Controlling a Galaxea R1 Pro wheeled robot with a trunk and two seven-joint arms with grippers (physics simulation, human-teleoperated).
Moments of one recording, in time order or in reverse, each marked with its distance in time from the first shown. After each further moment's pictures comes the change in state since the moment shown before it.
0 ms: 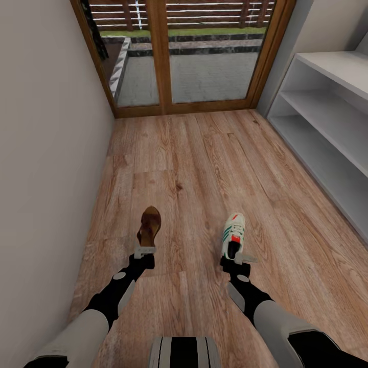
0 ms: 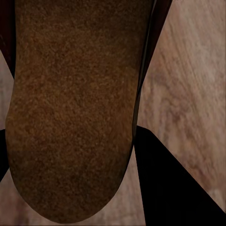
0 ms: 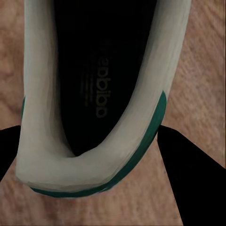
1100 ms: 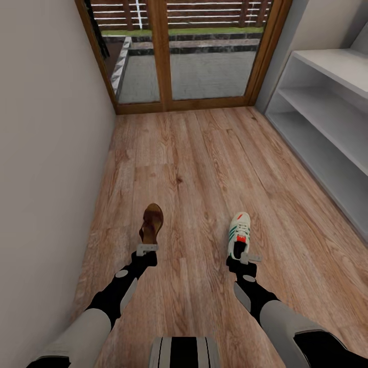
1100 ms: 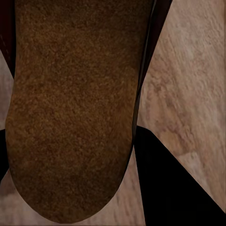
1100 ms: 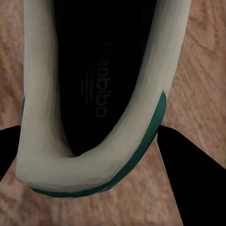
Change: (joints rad) left arm 0.000 -0.015 -0.007 -0.029 0.002 0.000 -0.002; right arm 0.001 -0.038 0.002 0.000 0.022 0.002 -0.005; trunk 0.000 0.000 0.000
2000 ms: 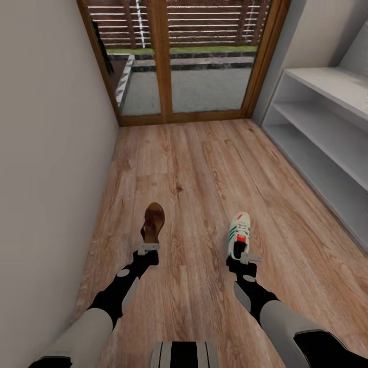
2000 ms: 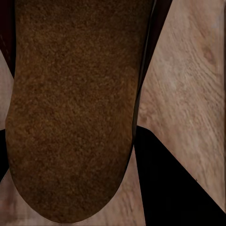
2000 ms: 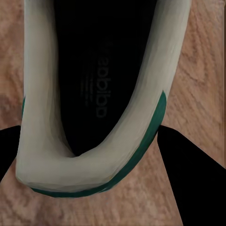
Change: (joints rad) left arm 0.000 -0.011 0.000 -0.010 0.000 0.002 -0.001; right arm 0.000 0.000 0.000 0.000 0.001 0.000 0.000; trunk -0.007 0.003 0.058
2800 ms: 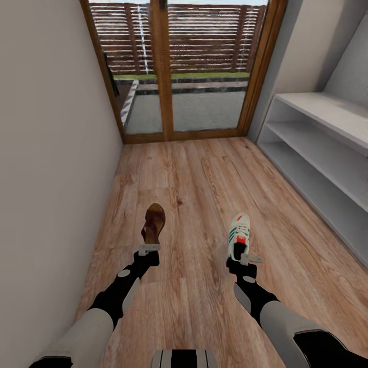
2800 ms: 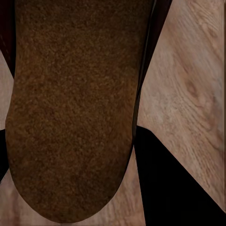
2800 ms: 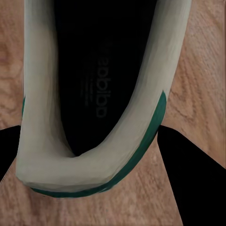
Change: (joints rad) left arm 0.000 -0.004 -0.001 0.006 0.000 0.006 0.001; right arm 0.000 0.000 -0.001 0.013 0.008 0.003 0.000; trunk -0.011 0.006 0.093
